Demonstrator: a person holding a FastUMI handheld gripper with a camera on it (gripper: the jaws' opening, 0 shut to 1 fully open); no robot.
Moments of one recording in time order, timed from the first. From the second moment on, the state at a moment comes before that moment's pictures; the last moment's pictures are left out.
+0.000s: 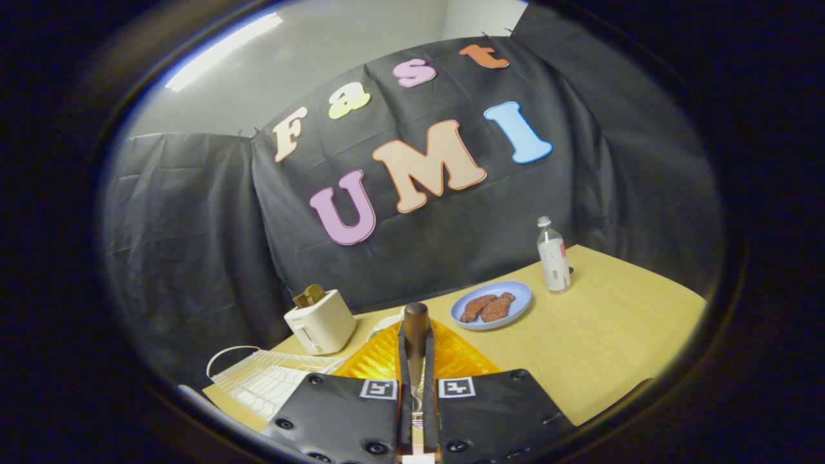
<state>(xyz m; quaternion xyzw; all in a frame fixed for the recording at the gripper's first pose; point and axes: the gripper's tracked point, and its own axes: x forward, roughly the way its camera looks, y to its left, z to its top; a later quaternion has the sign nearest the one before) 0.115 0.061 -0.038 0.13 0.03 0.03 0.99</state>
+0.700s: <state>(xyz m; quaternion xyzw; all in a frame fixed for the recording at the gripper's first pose) 0.007 0.070 -0.074 0.17 0.06 0.08 0.98</state>
